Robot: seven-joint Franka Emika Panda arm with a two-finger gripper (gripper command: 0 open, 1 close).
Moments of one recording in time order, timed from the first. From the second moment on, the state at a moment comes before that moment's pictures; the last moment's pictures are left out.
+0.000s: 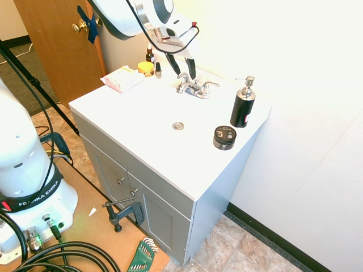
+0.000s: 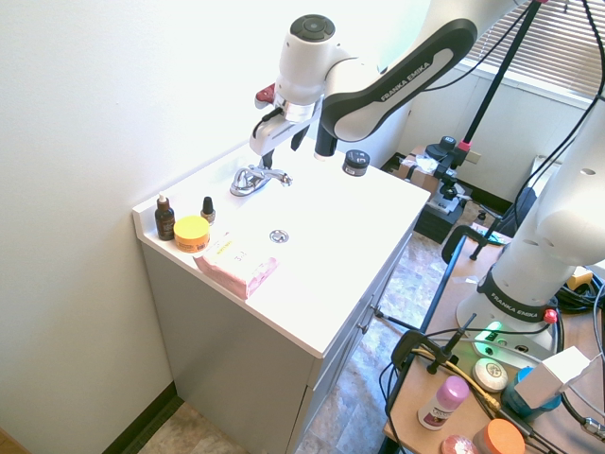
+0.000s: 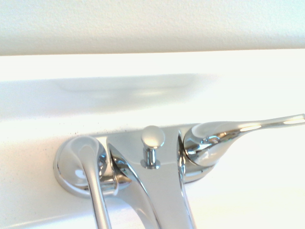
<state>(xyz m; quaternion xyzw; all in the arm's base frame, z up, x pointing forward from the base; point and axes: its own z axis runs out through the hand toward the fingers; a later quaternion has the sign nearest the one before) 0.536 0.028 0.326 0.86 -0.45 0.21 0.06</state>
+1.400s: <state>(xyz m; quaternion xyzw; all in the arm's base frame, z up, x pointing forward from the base) 0.585 0.070 0.284 0.87 -0.45 0.20 0.04</state>
